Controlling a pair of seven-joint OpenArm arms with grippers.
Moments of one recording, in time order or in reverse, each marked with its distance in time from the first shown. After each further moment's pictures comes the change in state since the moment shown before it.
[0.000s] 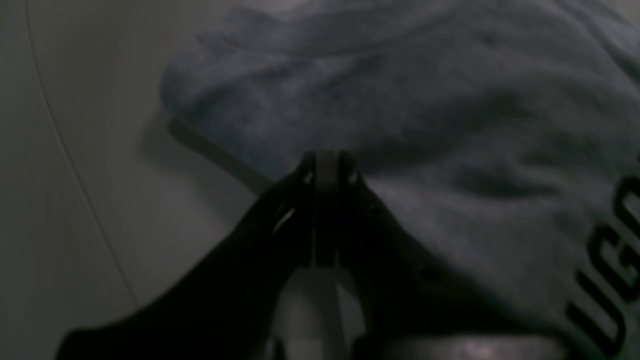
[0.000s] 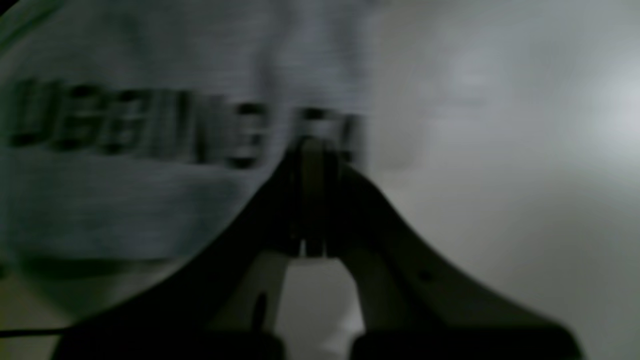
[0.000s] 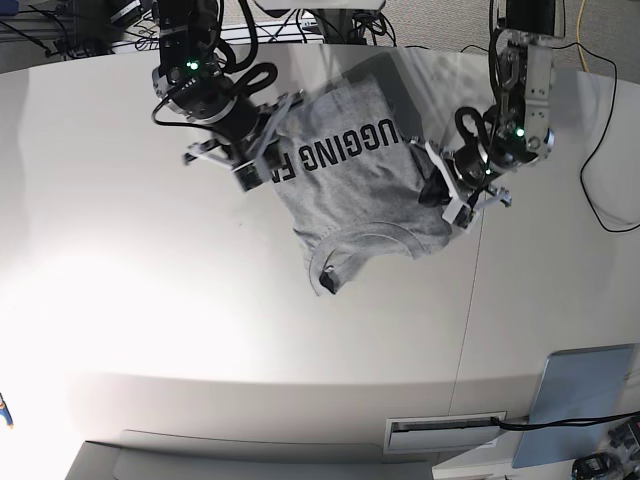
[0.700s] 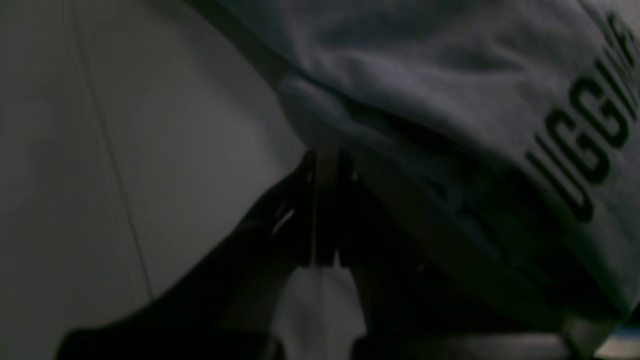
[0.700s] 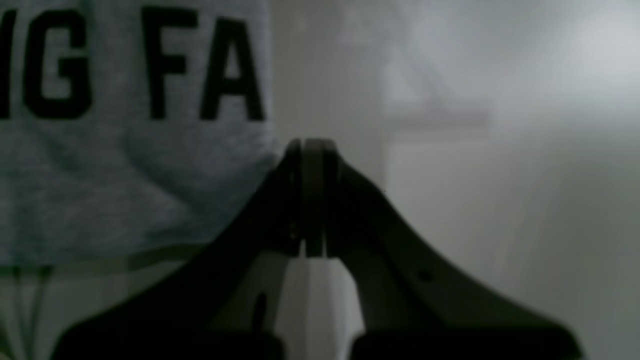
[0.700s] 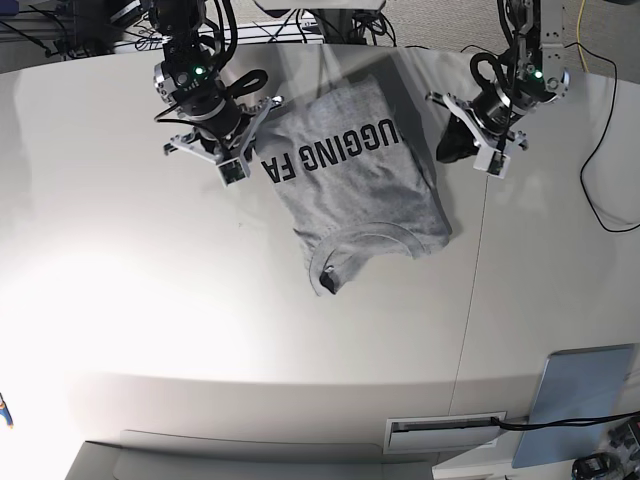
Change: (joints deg) left arm 13.3 0.2 -6.6 1.4 -6.0 -1.1 -11.6; right arm -0.2 3.6 0.0 -10.3 -1.1 -6.2 6.3
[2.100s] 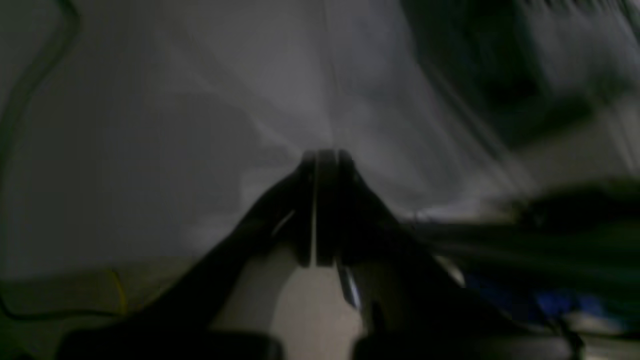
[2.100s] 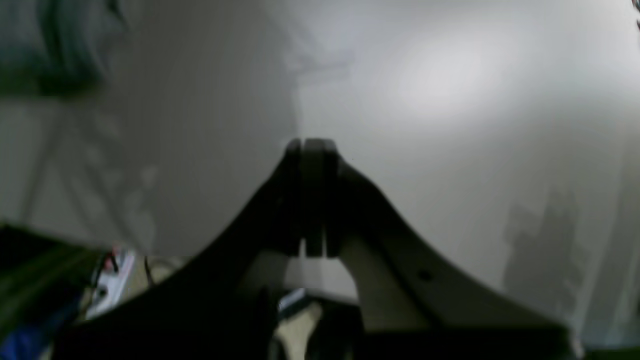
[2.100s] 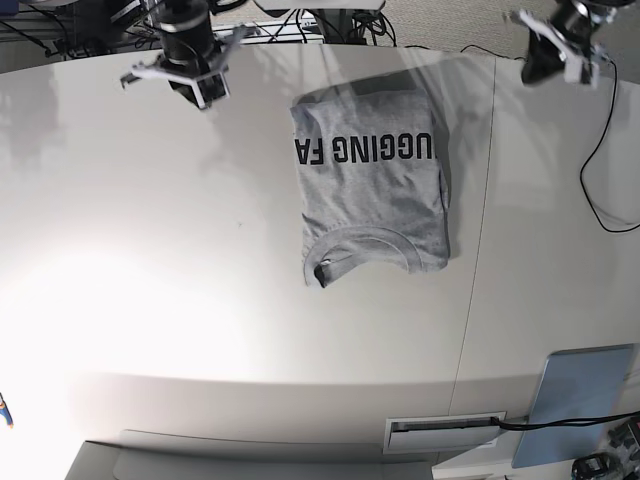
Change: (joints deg) left arm 29.3 0.2 -25.6 11.7 -6.7 -11.3 -2.5; right arm -23.8 18.4 -14.8 22.4 -19.3 -27.7 -1.3
